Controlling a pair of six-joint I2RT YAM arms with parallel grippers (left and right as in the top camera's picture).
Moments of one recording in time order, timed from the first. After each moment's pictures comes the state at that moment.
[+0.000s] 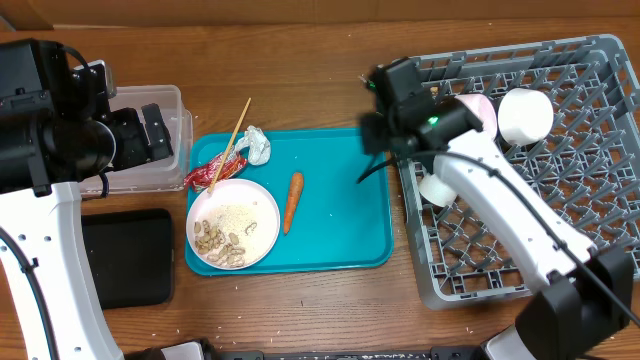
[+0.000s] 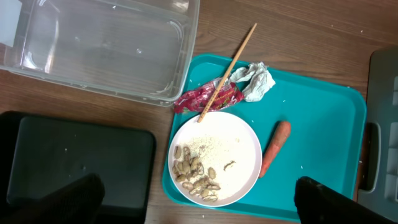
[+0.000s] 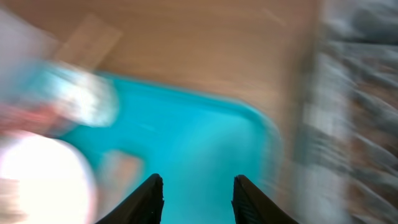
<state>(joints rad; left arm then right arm) 0.21 1.48 1.91 -1.52 0.11 -0.10 0.53 1.70 1.53 -0.72 -0.02 0.33</state>
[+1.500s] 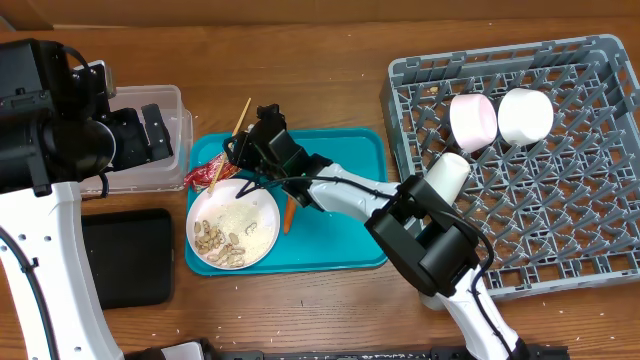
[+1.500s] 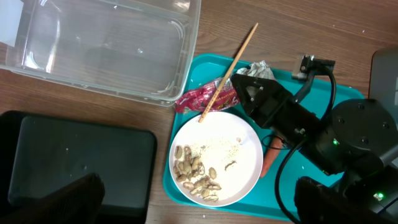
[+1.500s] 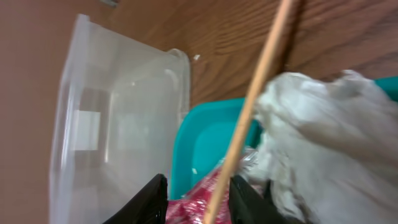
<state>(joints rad) 0.21 1.48 1.91 -1.52 0.10 -0.10 0.81 2.32 1.55 0.25 -0.14 1.08</state>
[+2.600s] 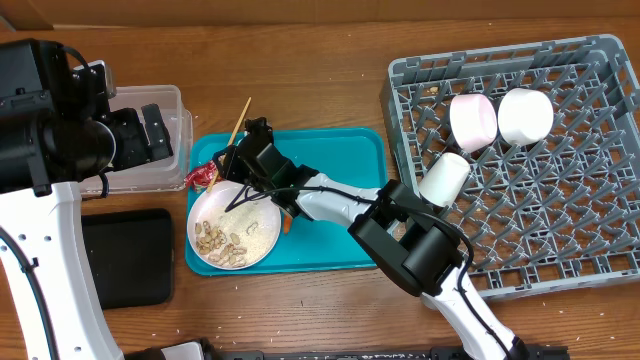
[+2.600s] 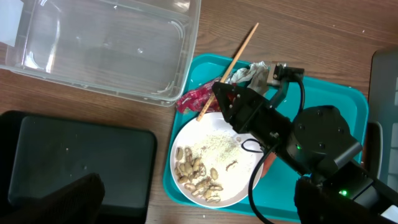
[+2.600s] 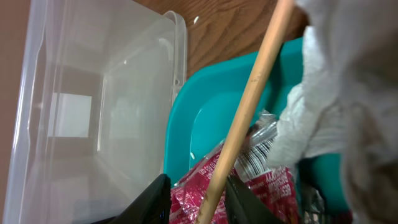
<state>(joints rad) 0.21 1.48 1.91 -1.52 0.10 -0.10 0.86 2.40 1.59 0.28 -0.13 1.09</state>
